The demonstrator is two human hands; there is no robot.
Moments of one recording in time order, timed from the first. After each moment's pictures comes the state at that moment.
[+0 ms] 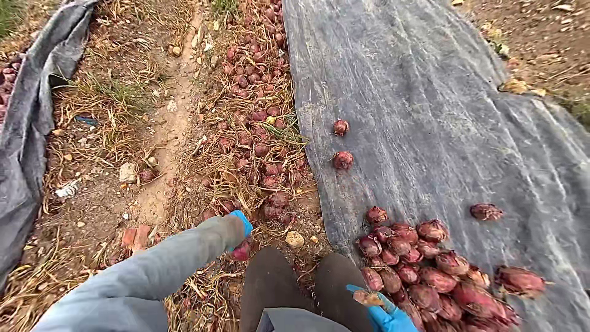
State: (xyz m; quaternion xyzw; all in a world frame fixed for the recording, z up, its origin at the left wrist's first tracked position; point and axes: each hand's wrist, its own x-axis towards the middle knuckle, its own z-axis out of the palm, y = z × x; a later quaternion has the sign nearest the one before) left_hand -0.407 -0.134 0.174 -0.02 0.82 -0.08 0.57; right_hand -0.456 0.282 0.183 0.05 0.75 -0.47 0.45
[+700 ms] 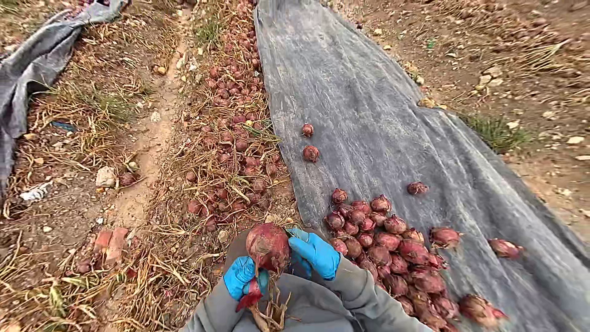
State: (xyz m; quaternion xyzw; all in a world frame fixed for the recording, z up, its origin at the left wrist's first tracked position) left_hand -0.227 0.057 0.209 -0.03 0.41 0.91 -0.02; right_hand -0.419 0.220 0.249 -0.28 0.66 -0.48 0.51
